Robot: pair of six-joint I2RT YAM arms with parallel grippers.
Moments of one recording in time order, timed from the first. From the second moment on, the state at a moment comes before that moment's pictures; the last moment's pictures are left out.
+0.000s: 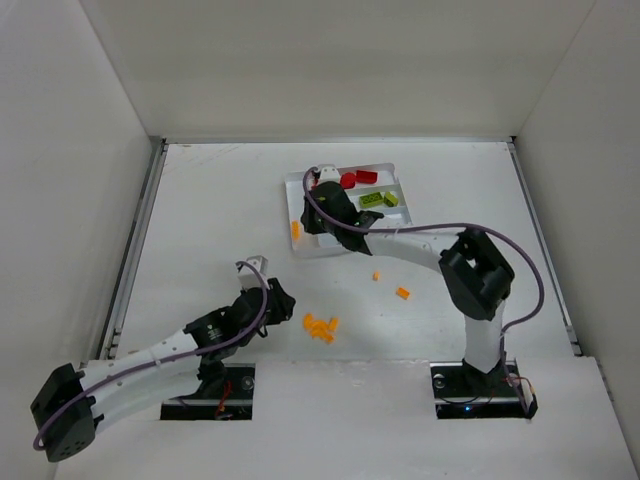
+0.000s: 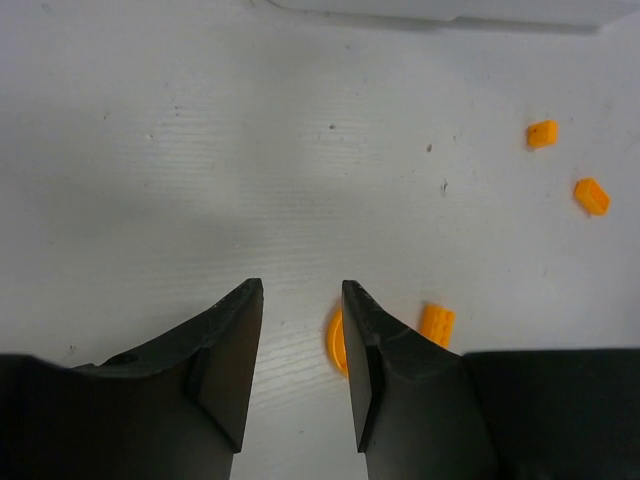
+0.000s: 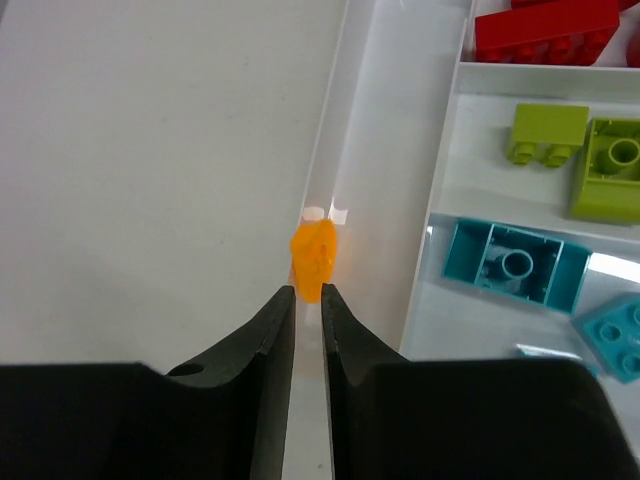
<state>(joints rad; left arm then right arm) -0.94 0.67 0.24 -0.19 -0.43 -0.87 0.83 1.90 1.37 0.02 0.23 0.51</state>
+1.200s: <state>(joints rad) -1.15 1.17 0.38 -0.07 -0.44 -0.83 0.91 1.18 0.56 0.06 0.35 0.64</state>
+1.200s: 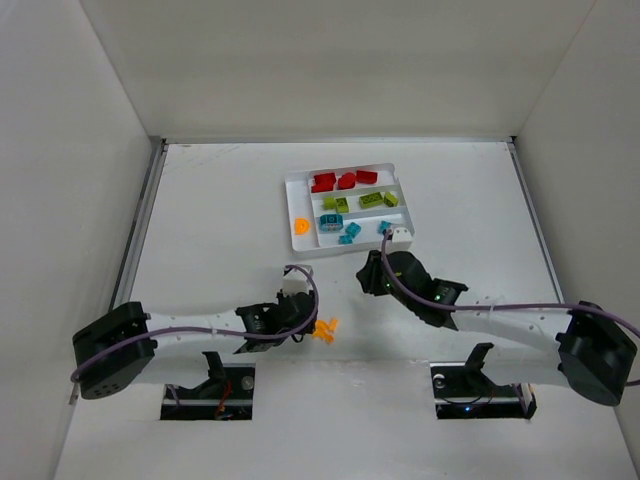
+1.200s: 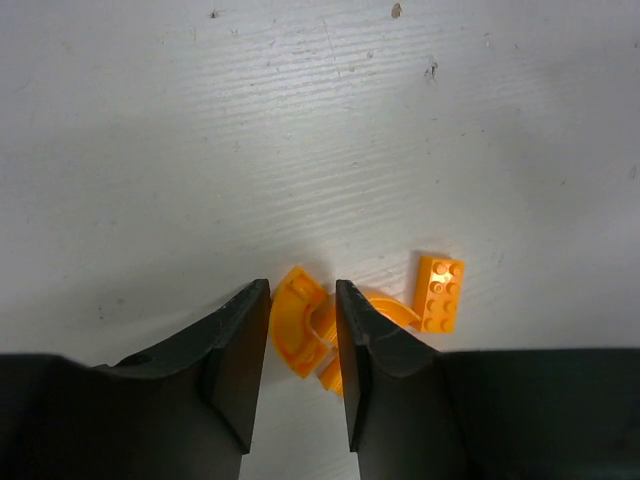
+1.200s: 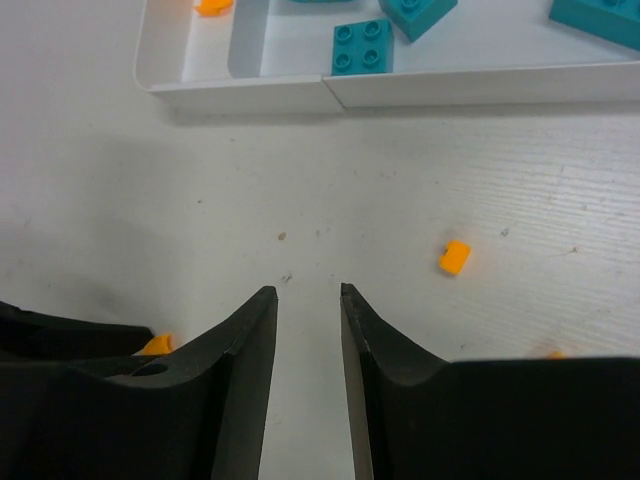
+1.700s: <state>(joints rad) -1.16 1.20 0.40 -0.09 -0.48 -0.83 0.92 1.13 0.53 0.05 0.38 0.66</state>
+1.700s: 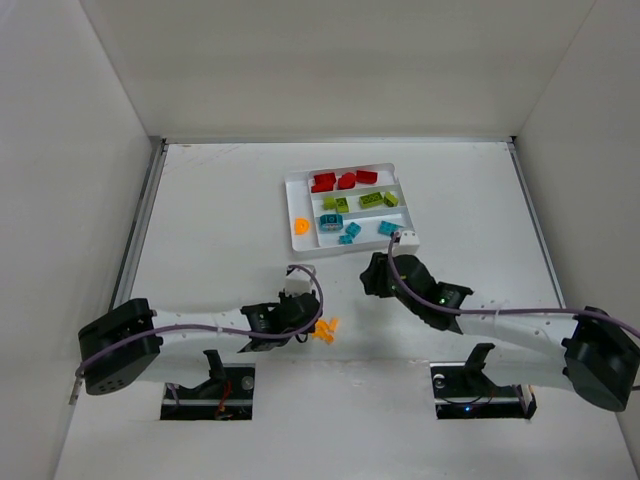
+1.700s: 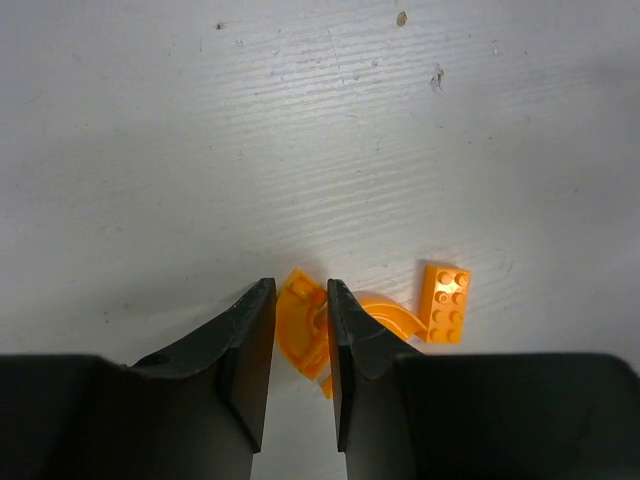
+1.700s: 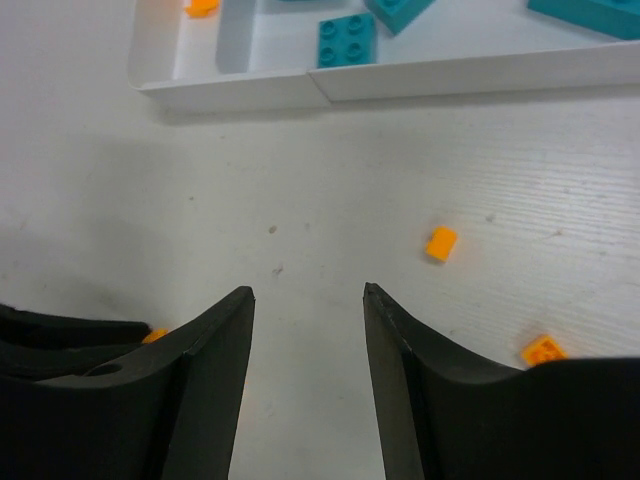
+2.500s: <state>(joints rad) -1.05 1.17 0.44 -0.14 -0.53 -0.73 0.69 1.11 0.43 -0.12 0.42 0.84</state>
